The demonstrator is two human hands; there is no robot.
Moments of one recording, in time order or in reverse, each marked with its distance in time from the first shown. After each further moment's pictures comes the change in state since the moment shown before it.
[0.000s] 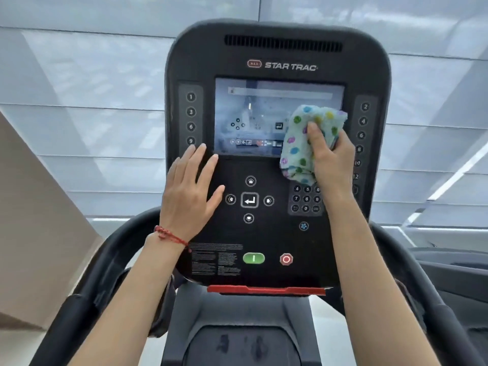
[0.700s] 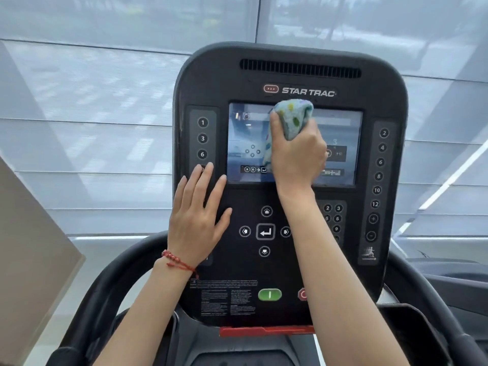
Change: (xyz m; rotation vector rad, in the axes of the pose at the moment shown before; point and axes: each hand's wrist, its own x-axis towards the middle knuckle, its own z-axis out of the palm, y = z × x) left_hand 0.005 -0.027 0.033 -0.027 0.098 0.046; right_hand 0.026 -0.010 0.102 -0.531 0.336 -0.233
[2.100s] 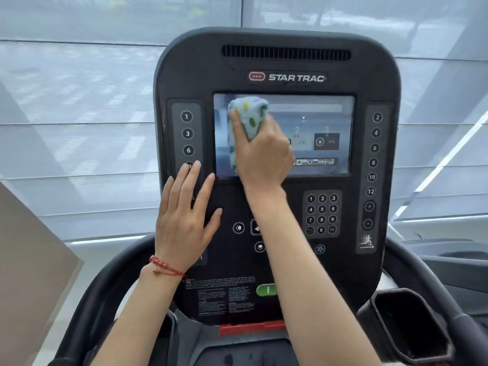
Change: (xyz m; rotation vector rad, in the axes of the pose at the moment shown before) left_hand -0.003 -0.002 -0.006 -0.017 -0.020 0.012; right_hand -0.024 -0.007 0.025 -0.048 0.039 -0.222
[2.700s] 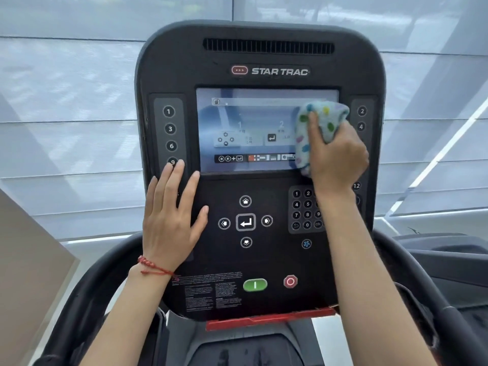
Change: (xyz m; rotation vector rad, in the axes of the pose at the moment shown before) left_hand -0.004 0.008 0.005 0.018 0.001 -0.030; right_hand 0.034 0.112 -0.056 -0.226 0.199 -0.038
